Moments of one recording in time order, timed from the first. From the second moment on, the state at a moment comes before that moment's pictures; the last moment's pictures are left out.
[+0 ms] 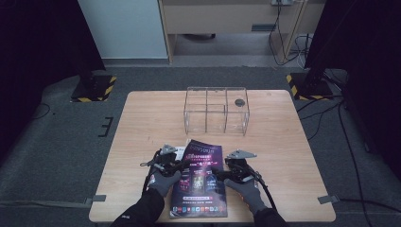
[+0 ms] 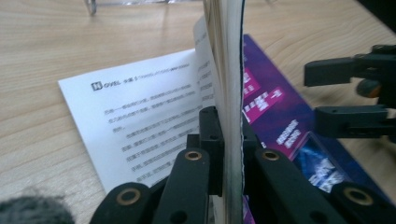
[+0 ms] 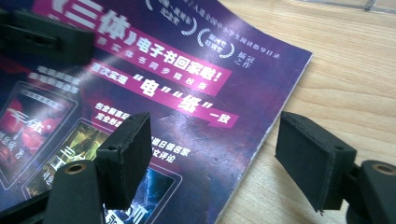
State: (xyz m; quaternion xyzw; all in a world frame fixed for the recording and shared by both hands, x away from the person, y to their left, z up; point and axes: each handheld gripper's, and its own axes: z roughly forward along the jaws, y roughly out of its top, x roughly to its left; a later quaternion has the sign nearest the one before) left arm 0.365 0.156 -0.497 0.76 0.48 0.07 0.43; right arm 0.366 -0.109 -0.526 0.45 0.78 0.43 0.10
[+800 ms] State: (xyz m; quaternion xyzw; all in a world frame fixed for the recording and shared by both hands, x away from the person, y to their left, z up) left arm 0.347 0.159 -0.450 0.73 0.44 0.07 0.52; right arm 0.371 -0.122 -0.522 0.44 0.76 0.47 0.04
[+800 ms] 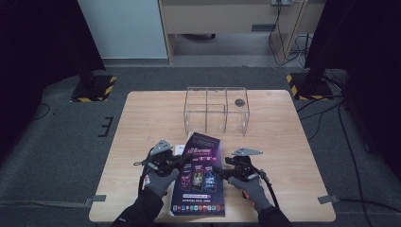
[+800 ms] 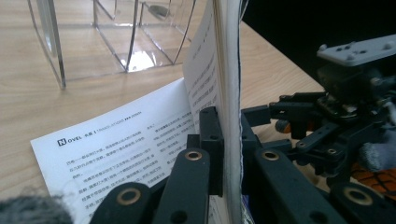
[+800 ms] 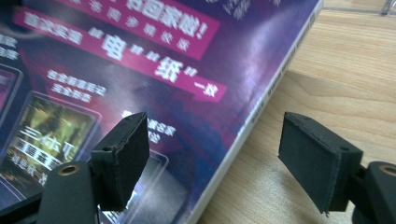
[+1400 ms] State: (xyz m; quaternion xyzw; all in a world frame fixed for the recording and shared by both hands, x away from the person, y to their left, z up) left arm 0.341 0.161 -0.441 0.73 0.42 0.07 0.54; right arm 0.382 -0.117 -0.531 0.43 0.74 0.52 -0.03
